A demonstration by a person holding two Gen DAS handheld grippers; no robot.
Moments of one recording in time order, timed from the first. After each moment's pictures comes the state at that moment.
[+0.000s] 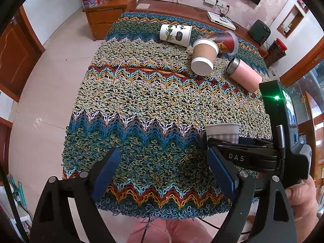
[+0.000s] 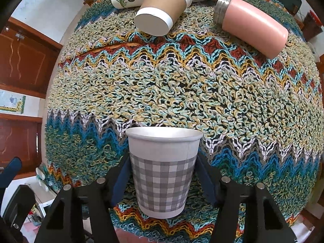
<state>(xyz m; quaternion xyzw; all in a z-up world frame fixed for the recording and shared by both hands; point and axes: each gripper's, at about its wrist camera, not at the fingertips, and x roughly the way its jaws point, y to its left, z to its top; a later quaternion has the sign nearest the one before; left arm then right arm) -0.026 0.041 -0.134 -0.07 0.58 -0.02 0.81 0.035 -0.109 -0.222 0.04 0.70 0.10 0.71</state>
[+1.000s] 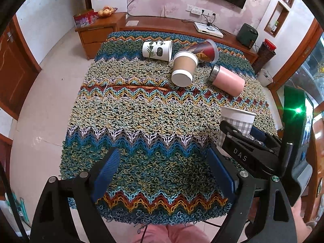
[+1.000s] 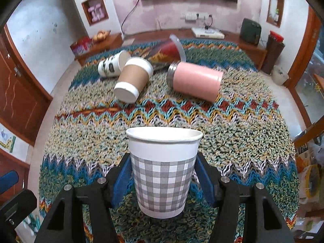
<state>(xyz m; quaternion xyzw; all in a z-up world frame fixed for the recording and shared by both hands) -0.040 0.010 -0.114 -0.04 0.53 -0.05 0.84 0.001 -0.161 -0.159 0.05 0.50 0.01 0.86</state>
